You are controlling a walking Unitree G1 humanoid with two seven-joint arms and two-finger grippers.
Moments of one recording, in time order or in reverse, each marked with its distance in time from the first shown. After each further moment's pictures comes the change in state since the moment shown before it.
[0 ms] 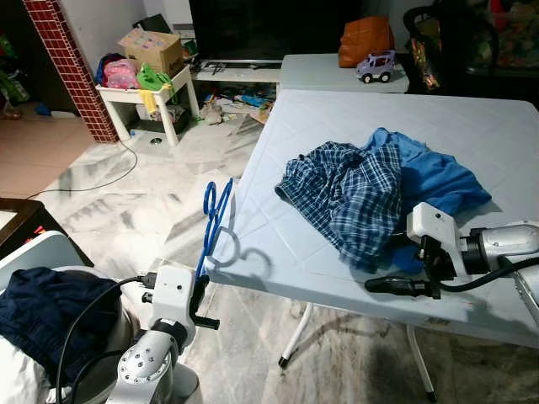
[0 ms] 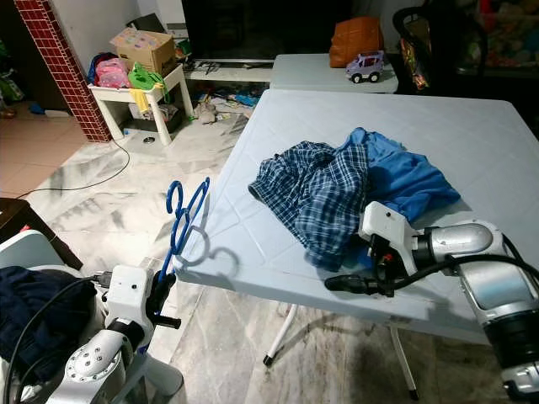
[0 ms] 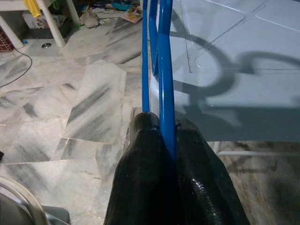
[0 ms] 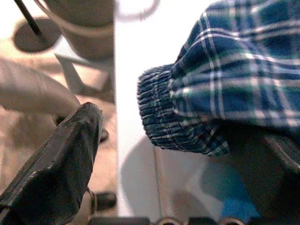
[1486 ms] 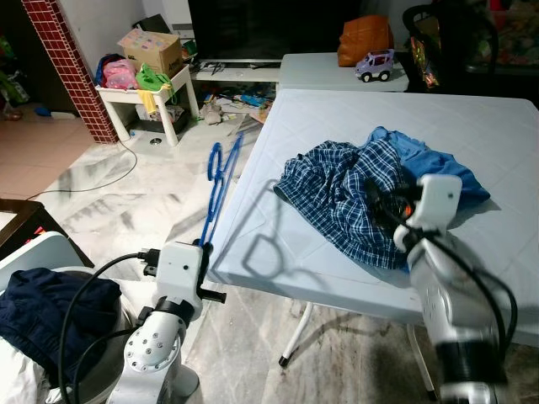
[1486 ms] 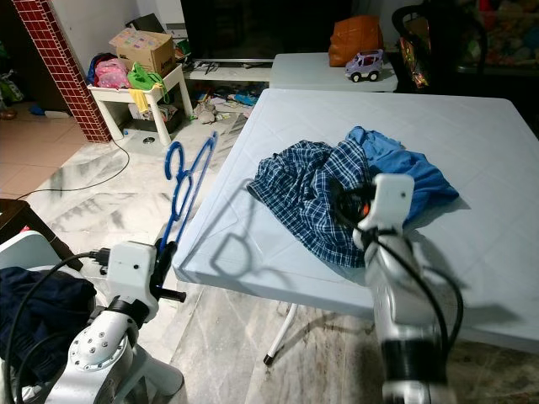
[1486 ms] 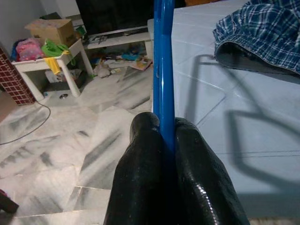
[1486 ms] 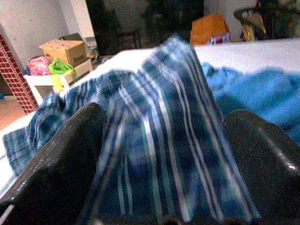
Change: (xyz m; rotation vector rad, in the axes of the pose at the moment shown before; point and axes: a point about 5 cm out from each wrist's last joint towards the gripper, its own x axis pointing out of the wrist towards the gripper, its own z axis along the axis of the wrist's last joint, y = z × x) left arm 0.001 -0.009 0.046 0.081 -0.208 0.046; right arm 0.050 -0.009 -0.005 0.524 -0.530 -1.157
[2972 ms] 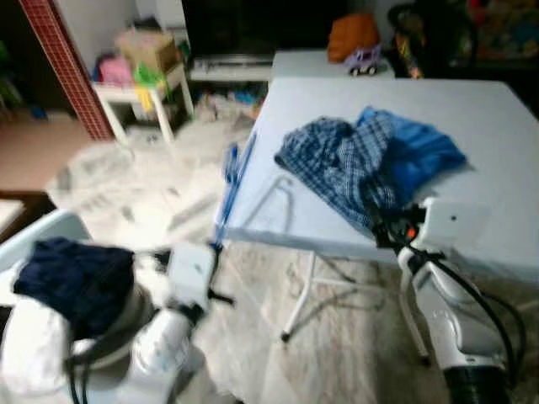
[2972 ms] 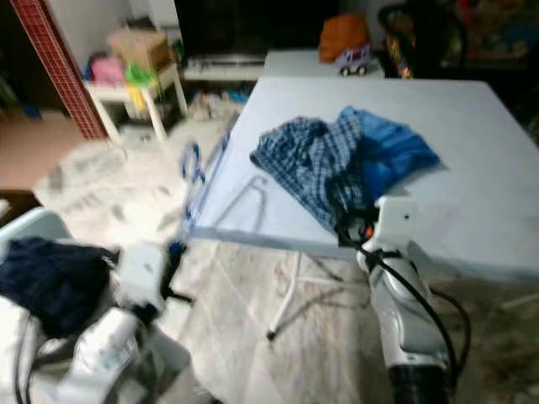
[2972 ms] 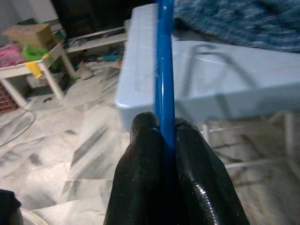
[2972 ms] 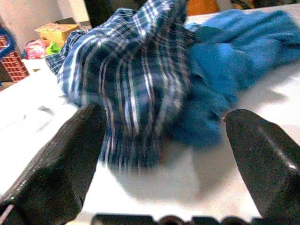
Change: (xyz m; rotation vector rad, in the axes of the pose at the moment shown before) left arm -0.002 -0.016 -0.002 0.021 0.021 -0.072; right arm -0.012 -0.006 -0.013 -0.009 0.073 0.016
